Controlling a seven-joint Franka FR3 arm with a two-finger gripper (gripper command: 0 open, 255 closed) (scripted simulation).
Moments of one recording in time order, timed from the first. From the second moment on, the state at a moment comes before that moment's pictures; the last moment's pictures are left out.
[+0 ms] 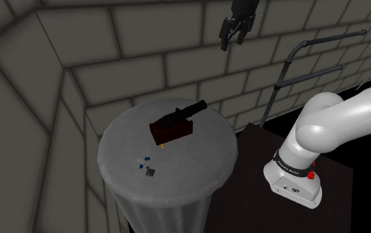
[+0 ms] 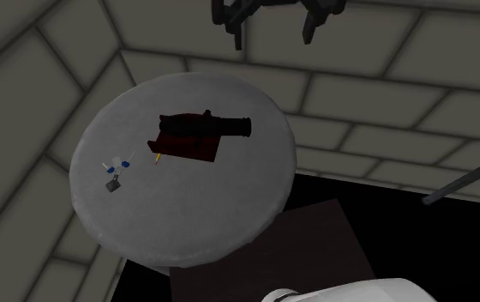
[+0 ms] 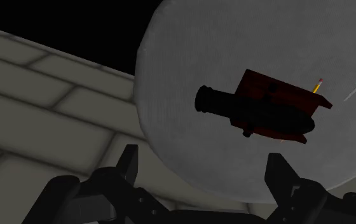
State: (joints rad) arm -0.01 -0.76 -0.02 -2.28 -0.07 1.69 0.14
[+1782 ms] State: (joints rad) arm 0.84 -0.43 -0.69 -2.99 0.32 3.25 -0.27
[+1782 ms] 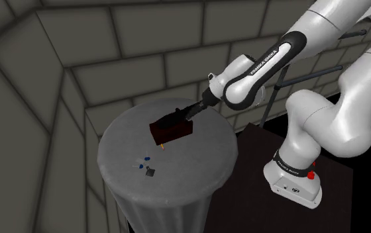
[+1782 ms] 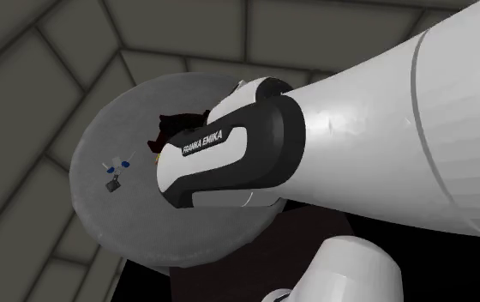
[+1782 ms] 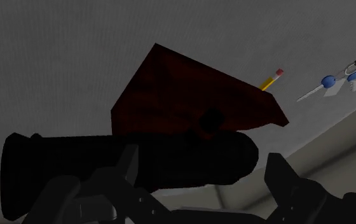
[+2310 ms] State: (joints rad) arm 1.45 -0.37 -1.32 -2.98 0.22 3.50 -0.26
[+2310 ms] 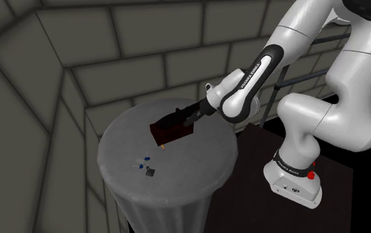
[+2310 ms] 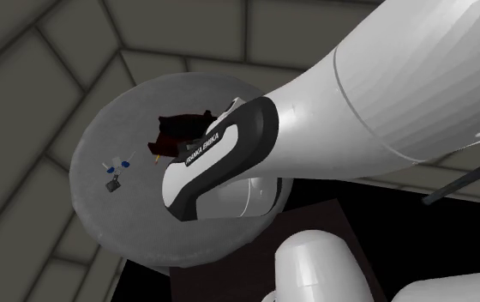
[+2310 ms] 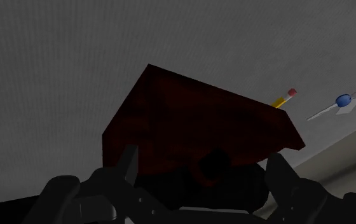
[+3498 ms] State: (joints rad) arm 1.25 -0.38 -1.10 -2.98 0.26 3.43 -0.27
